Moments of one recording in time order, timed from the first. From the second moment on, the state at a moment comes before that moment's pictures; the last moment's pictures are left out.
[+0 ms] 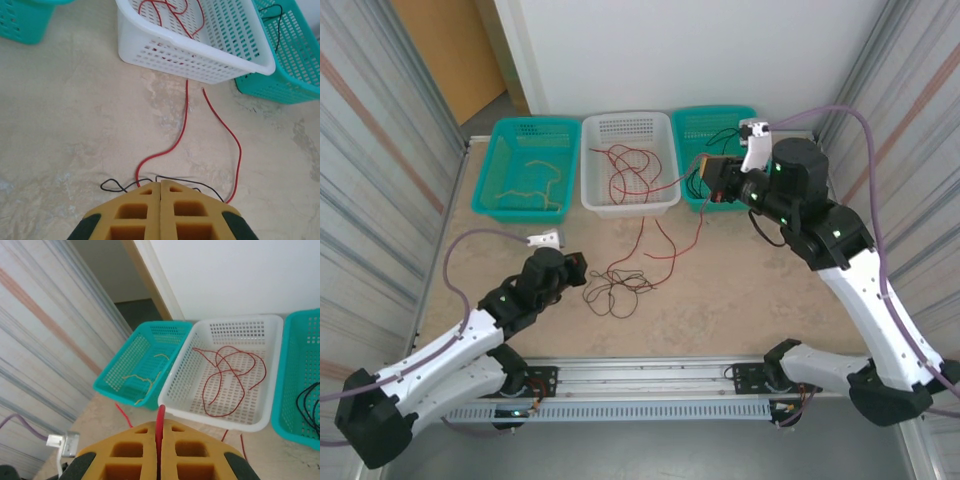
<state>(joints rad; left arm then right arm) -0.71 0.82 0.50 -0.24 -0.24 -0.77 0.56 1.13 1.53 -0.66 -0.08 0.44</state>
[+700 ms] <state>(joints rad) -0.71 0.73 0.56 -0.35 -0.14 -0.66 0.42 1.99 2.09 -0.45 -0.24 0.51</state>
